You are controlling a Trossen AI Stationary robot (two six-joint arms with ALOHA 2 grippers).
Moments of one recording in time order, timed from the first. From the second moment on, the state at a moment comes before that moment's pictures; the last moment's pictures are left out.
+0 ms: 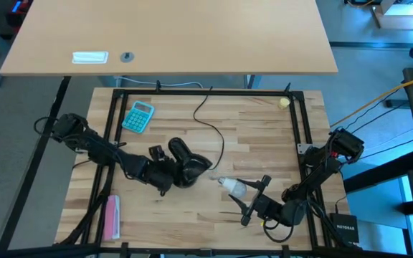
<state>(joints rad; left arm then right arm) -0.41 1.59 0.81 -0.64 -0.59 -0.53 0.86 1.72 0.80 1.04 1.34 -0.36</state>
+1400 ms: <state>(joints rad) -0.51 1.29 0.74 -0.33 -1.09 -0.98 0.84 1.72 0.80 0.92 1.30 -0.27</state>
